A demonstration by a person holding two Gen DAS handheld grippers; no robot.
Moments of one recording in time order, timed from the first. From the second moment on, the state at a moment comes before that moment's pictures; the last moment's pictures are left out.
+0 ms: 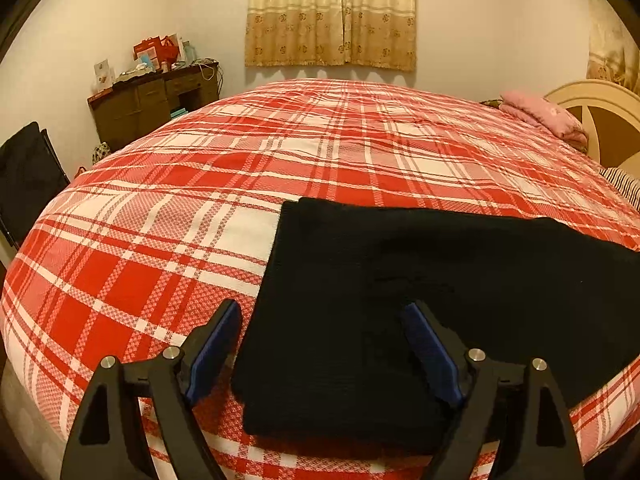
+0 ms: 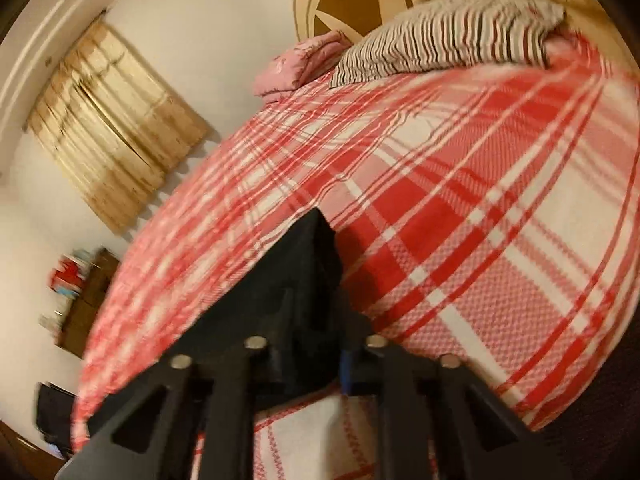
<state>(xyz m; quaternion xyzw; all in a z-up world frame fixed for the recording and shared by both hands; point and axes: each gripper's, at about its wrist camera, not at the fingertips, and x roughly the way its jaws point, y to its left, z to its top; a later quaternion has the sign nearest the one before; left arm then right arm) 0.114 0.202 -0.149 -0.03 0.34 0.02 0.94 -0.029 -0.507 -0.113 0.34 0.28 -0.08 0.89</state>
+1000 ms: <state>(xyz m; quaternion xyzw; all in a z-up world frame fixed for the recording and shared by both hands) 0.114 0.195 -0.152 -0.02 0.34 0.02 0.94 0.012 -0.370 -0.055 0.23 0.25 0.06 0.94</state>
